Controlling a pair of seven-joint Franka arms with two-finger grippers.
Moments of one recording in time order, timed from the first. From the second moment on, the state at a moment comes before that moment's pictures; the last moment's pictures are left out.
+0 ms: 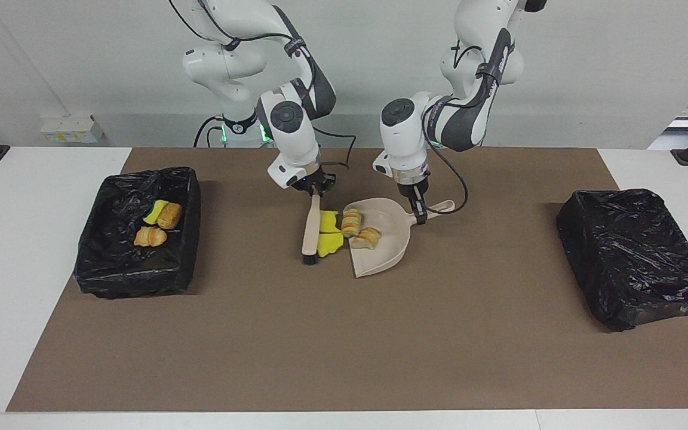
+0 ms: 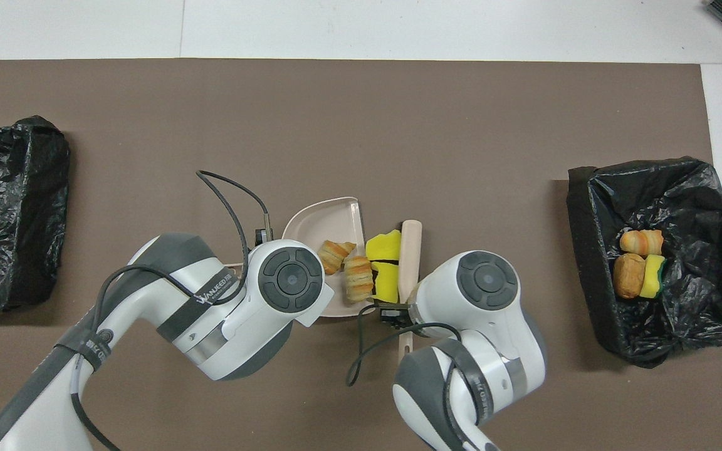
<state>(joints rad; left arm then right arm) -0.21 0.14 -0.43 -2.08 0.40 2.09 0.65 0.34 0.09 0.24 -2.21 0.29 2.20 0.51</state>
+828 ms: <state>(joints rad) -0.20 0.10 -0.40 -2.13 0.40 2.08 0.65 0.38 0.15 0.23 -2.02 0.49 2.04 0.40</state>
